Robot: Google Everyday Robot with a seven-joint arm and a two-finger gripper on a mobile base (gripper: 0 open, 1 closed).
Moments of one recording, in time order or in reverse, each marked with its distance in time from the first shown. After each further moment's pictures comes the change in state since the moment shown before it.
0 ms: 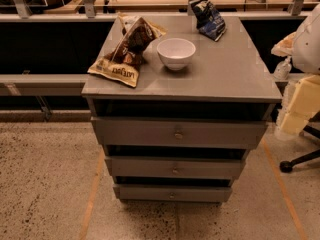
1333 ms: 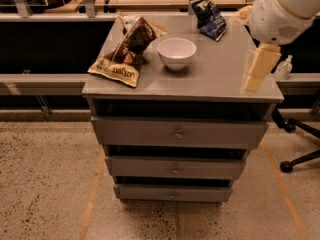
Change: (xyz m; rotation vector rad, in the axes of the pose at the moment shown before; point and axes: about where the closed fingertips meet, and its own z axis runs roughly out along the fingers) arm -0.063 -0.092 0.031 0.089 -0.152 -0.257
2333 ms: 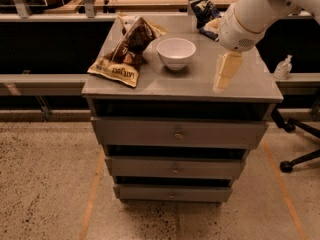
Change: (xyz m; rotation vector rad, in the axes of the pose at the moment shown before) arm -0.012 -0.054 0.086 0.025 -0.038 -0.065
